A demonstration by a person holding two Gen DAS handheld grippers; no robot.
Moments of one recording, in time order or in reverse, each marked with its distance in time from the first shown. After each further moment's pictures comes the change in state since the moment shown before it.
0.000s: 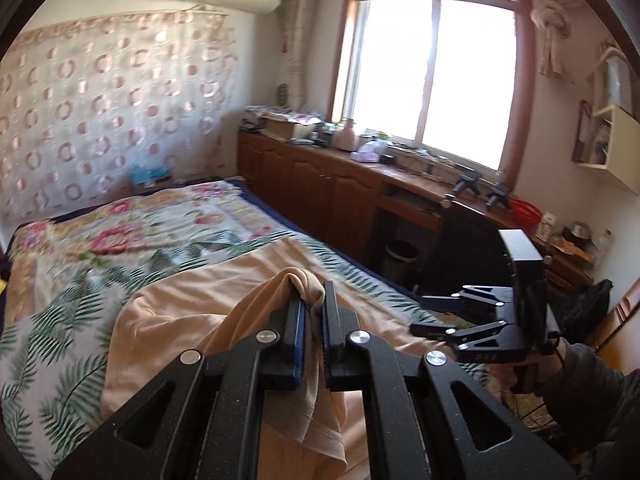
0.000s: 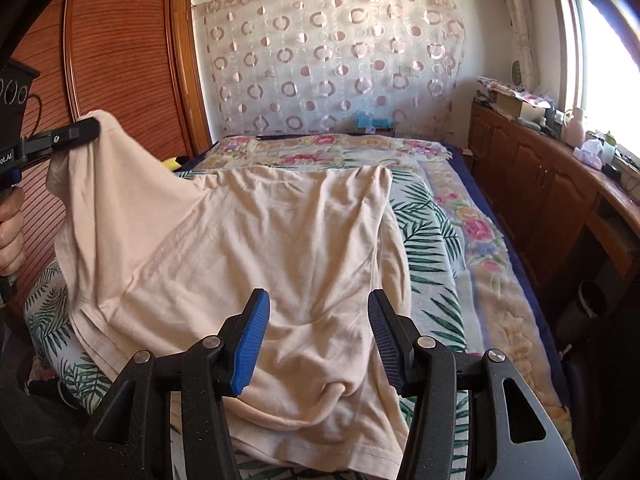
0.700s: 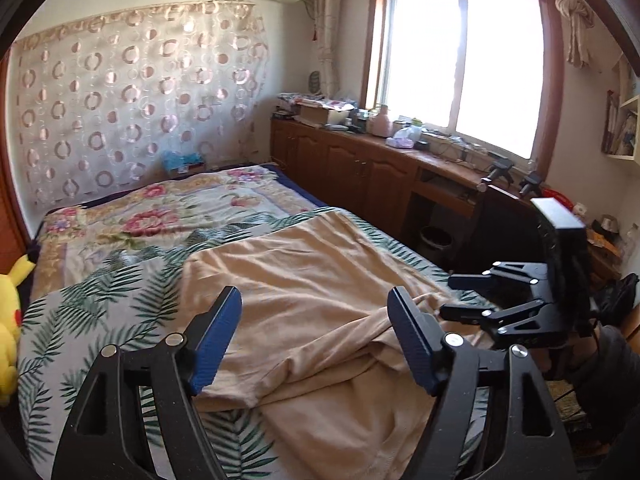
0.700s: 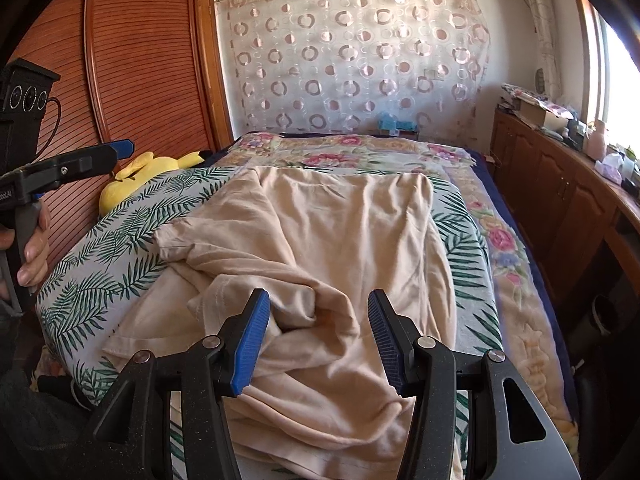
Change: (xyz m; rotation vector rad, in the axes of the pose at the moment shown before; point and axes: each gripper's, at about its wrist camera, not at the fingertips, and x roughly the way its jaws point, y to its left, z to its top) left arm -0.007 0.039 -0.029 -0.020 0.042 0.182; right arm 0.033 0.023 0.012 -0.061 0.020 0.069
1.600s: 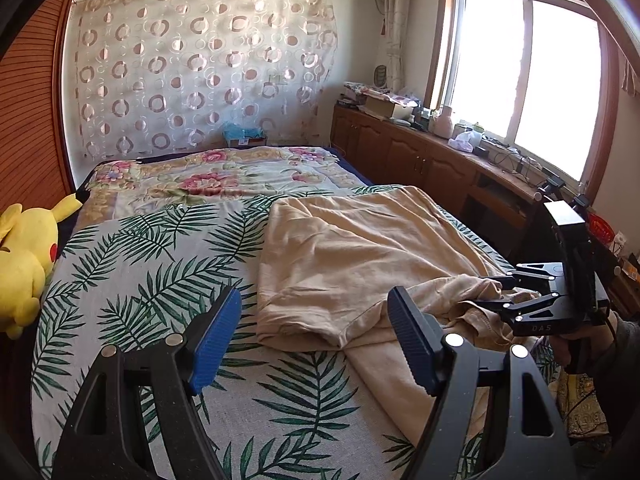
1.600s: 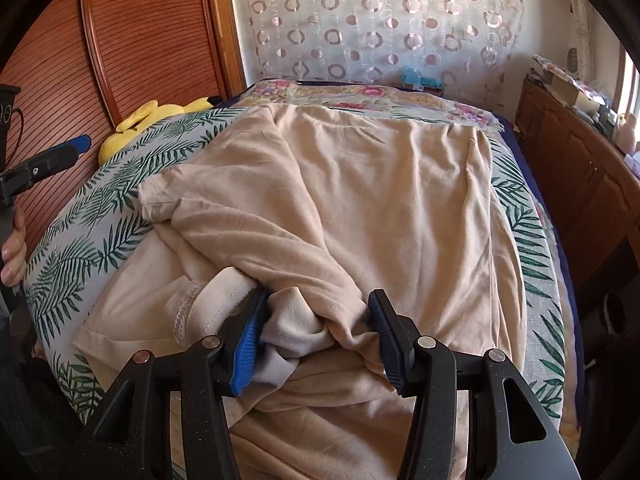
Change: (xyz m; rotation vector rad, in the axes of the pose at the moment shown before) left arm -0.011 0.060 -0.056 -0.147 0.034 0.148; right arm 0.067 0.000 0.019 -0.046 0.187 0.058
